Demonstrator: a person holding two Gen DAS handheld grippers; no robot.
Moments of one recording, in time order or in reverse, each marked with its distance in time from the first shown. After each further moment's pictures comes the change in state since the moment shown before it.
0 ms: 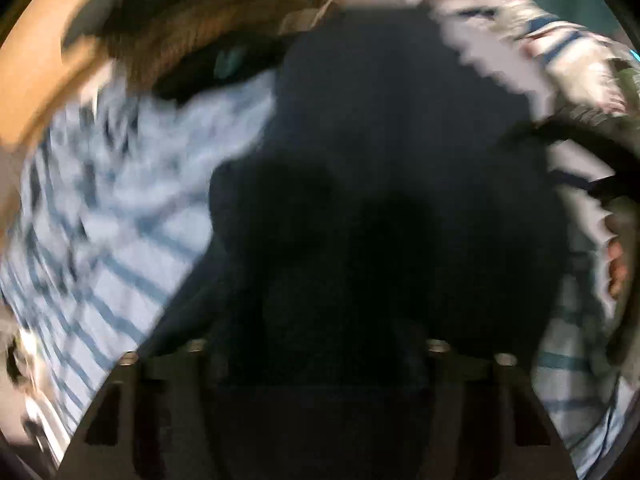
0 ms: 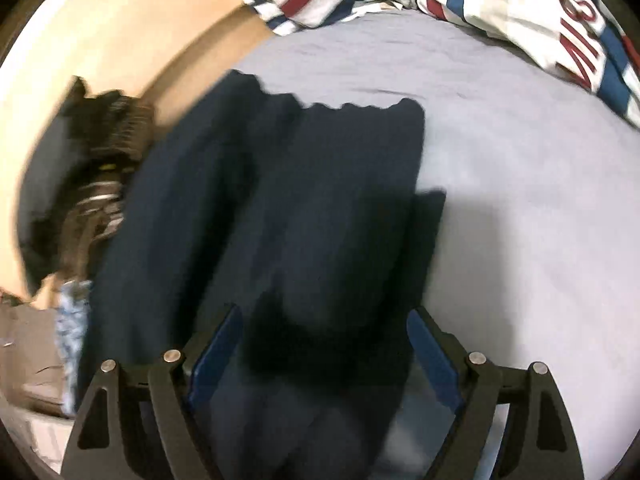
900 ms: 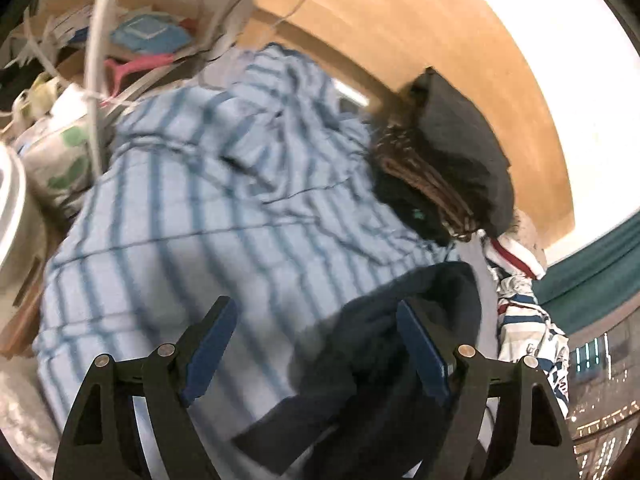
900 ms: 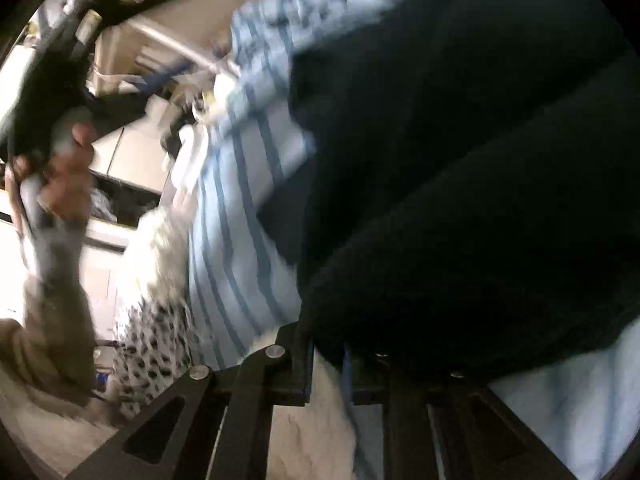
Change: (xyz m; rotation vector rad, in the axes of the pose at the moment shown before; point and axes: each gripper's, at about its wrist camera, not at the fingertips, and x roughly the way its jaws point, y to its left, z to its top) left arm -0.127 0.246 -0.134 -0.832 -0.265 -0.307; right arm -0.048 0.128 -0.279 -0.819 0.693 0.465
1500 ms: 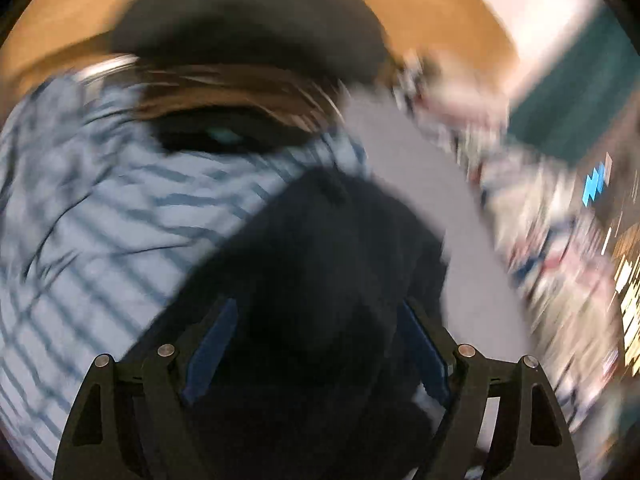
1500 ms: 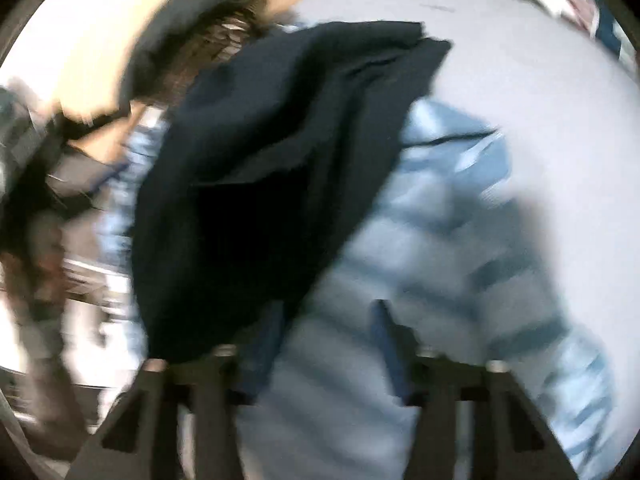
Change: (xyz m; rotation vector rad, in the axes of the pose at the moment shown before) left arm 0.160 -0.251 -0.063 0.678 0.269 0.002; right arm -0.111 -0.124 -0.078 0.553 -0.448 -0.346
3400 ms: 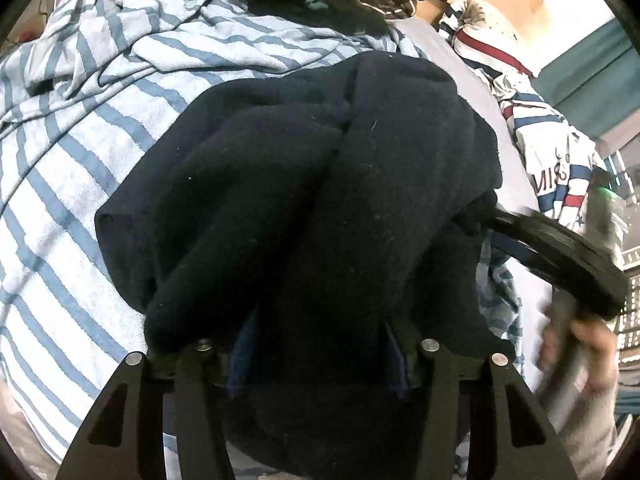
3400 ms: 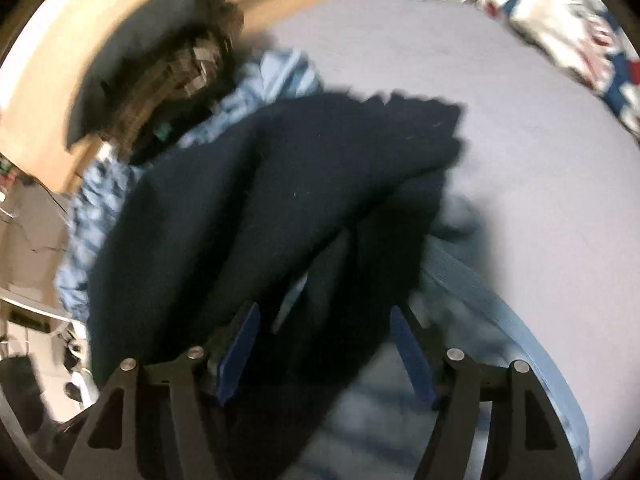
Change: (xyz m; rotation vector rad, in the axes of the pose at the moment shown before) left arm -0.020 0.095 -0.123 -0.220 0.142 -0.055; right arm 0.018 0.056 0.037 0.031 -0.039 -0.118
